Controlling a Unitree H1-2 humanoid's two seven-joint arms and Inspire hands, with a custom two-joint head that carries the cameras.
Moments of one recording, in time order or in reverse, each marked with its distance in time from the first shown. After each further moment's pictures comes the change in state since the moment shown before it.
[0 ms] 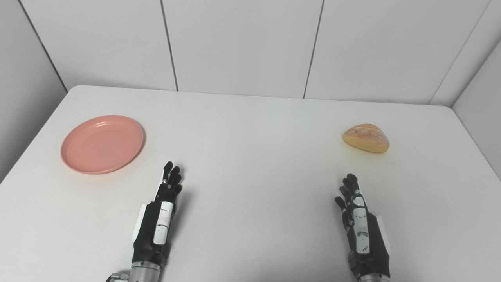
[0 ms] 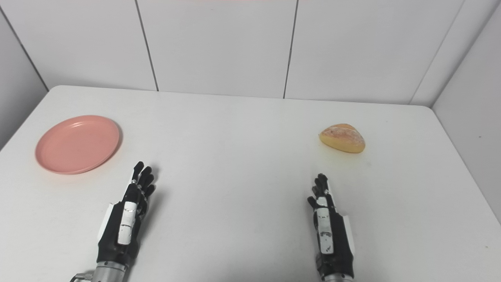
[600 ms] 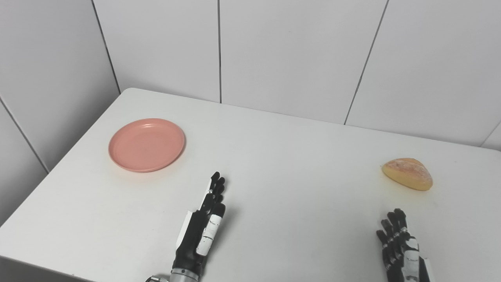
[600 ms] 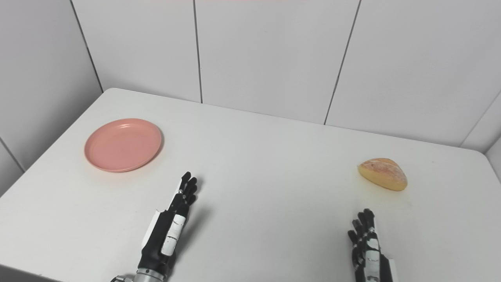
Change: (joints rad) left arm 0.002 -0.038 -0.056 0.053 0.105 -0.097 0.054; right arm -0.008 -0.057 -0.052 0.066 0.107 -0.076 0.078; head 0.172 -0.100
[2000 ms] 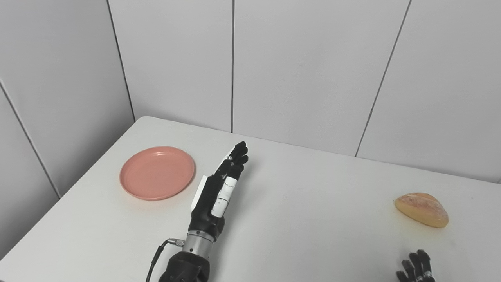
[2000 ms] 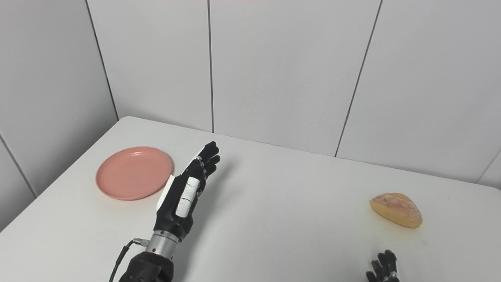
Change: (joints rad) left arm -0.319 0.073 0.128 -0.129 -0.124 0.293 -0.012; right arm 0.016 0.005 -0.006 -0.002 0.013 -0.024 0.011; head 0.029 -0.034
